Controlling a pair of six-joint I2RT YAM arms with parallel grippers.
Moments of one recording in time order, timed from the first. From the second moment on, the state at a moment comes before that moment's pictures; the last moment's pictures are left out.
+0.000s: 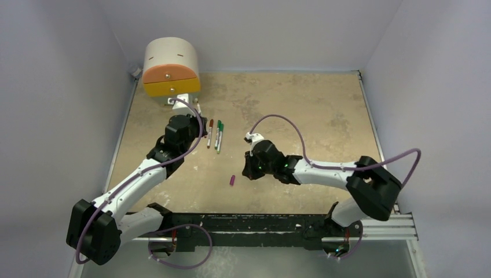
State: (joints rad) left arm -0.47 1.07 0.69 0.11 -0.28 -0.43; right arm 0.93 1.43 0.71 0.04 -0.02 0.55
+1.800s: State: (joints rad) left arm -0.47 1.01 0.72 -0.02 -0.30 -0.39; right arm 1.02 1.65 0.95 0.11 -0.15 0.39
